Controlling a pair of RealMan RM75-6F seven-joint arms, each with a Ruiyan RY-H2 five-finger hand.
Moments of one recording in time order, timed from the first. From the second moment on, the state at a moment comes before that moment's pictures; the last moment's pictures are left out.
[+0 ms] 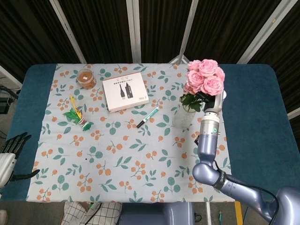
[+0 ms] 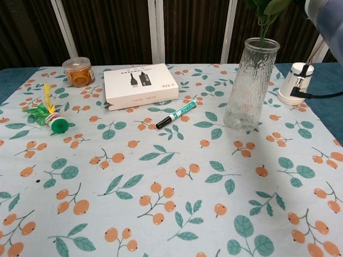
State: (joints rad) left arm -0.10 -1.03 0.02 -1.65 1.53 1.40 -0.16; right arm 0.75 -1.75 0.78 -1.50 -0.80 1.31 0.47
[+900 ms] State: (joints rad) left arm -0.10 -1.03 0.02 -1.66 1.52 1.40 -0.17; right arm 0.71 -1.77 0.72 -1.46 -0.83 1.30 0.43
